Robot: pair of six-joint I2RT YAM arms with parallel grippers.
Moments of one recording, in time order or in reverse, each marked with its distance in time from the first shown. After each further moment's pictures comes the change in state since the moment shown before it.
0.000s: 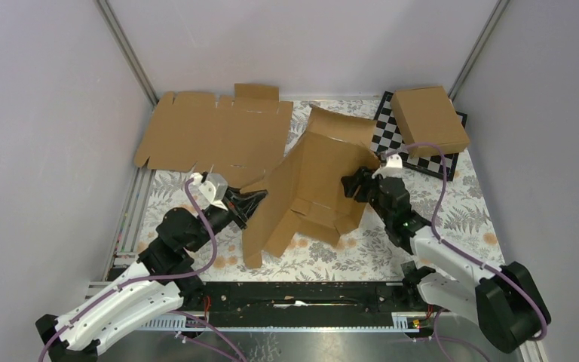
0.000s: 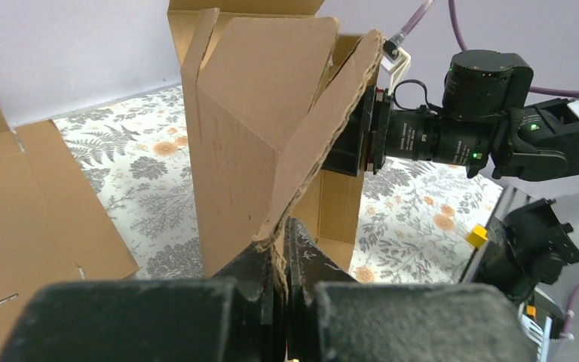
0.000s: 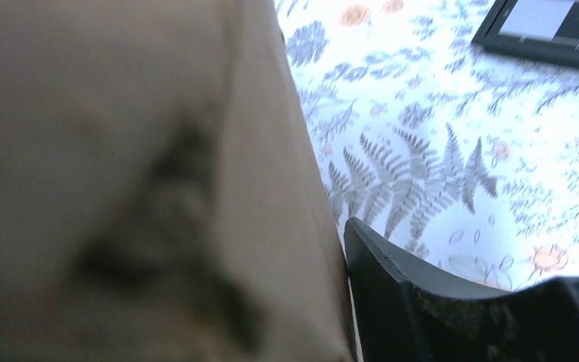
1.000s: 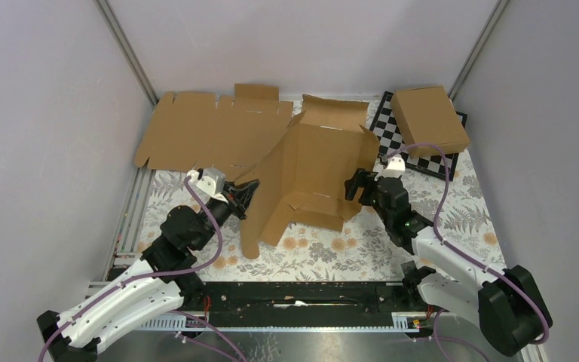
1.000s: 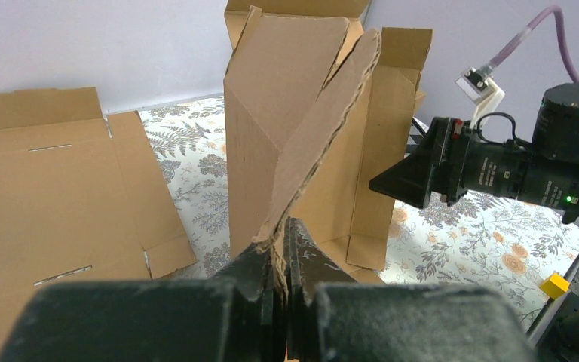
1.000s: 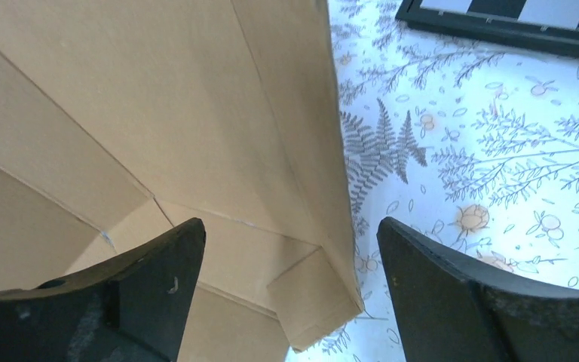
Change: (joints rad) left arm 0.000 0.036 -0.010 0.037 -0.216 0.033; right arm 0.000 0.023 0.069 -0.151 0.146 -0.035
